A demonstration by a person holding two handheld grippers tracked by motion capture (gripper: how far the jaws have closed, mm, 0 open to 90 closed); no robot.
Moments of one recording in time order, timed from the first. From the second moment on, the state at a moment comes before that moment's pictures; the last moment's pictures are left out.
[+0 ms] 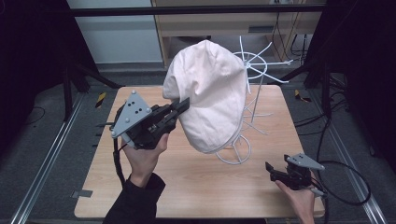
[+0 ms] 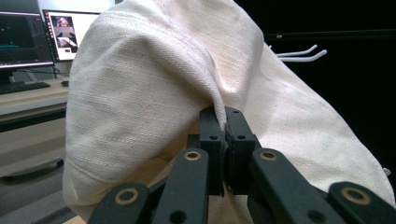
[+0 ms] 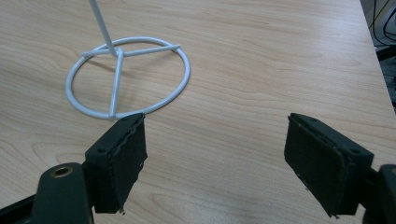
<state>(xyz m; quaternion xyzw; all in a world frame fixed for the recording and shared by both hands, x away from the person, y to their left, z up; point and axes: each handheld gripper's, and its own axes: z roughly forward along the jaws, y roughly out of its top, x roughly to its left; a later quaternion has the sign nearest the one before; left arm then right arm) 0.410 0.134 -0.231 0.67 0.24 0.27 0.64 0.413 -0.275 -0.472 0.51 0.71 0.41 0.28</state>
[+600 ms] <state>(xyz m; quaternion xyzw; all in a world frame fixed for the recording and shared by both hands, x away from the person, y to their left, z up) 0.417 0.130 -0.256 0.69 0.26 0.27 0.62 0.413 -0.275 -0.473 0.51 0.71 0.41 0.28</state>
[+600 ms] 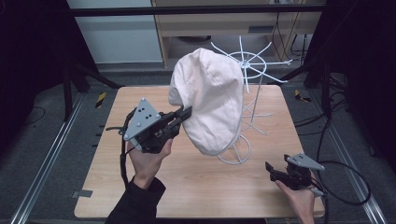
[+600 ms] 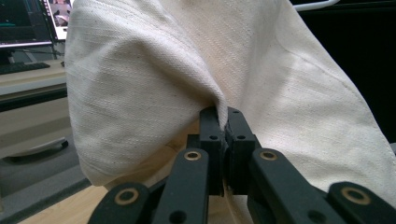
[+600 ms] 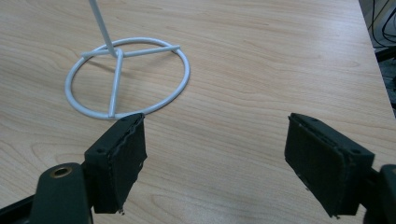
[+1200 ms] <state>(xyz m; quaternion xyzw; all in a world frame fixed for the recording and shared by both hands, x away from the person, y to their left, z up) 0.422 0.125 -0.271 0.71 0.27 0.26 0.59 0.413 -0.276 -0.473 0.51 0.71 0.41 0.28</state>
